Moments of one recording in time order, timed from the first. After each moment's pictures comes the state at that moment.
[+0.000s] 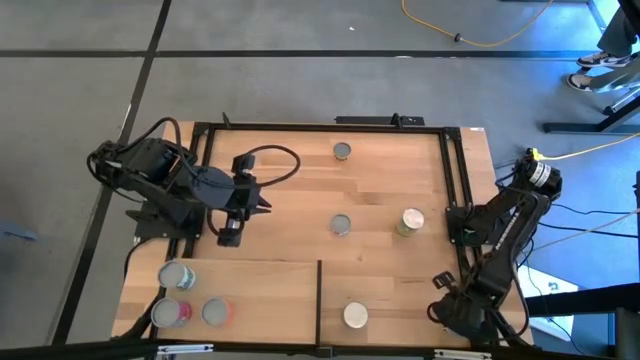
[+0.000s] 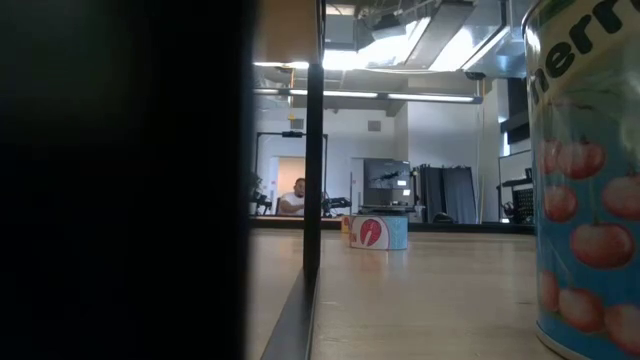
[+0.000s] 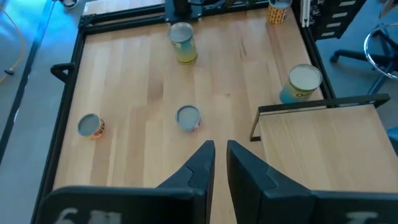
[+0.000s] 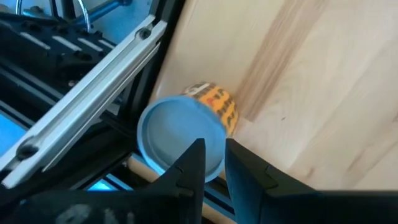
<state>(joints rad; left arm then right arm) -0.37 1.45 2.01 -1.33 -0.30 -0.16 1.09 1.45 0.93 -0.77 -0.23 0.70</state>
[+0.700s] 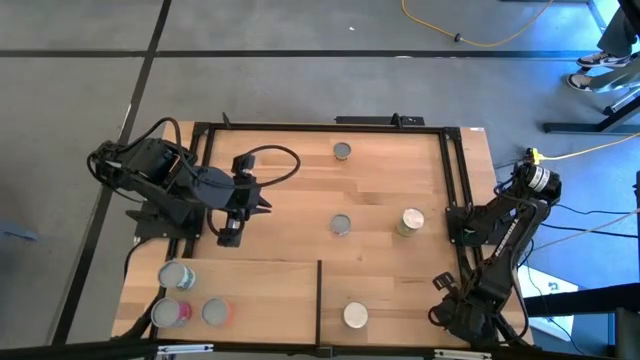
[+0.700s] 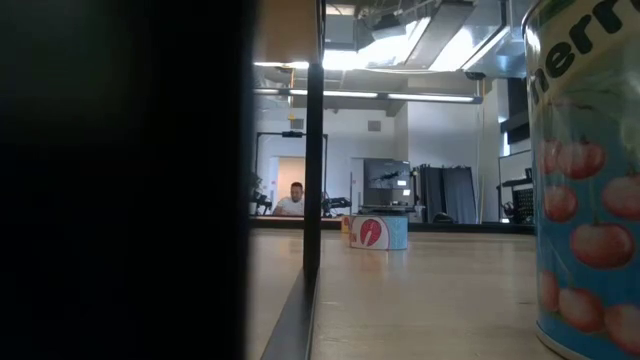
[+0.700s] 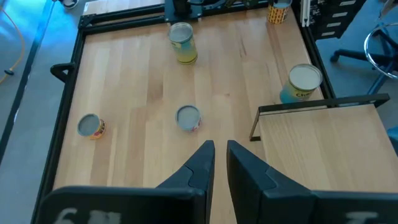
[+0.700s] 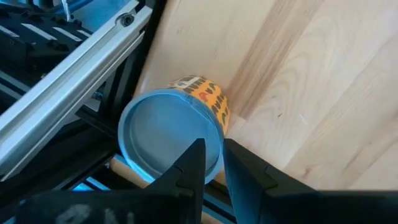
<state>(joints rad) -0.37 1.45 2.01 -1.33 -0.30 -0.16 1.12 1.50 0.93 -0.77 -0.18 0.70</state>
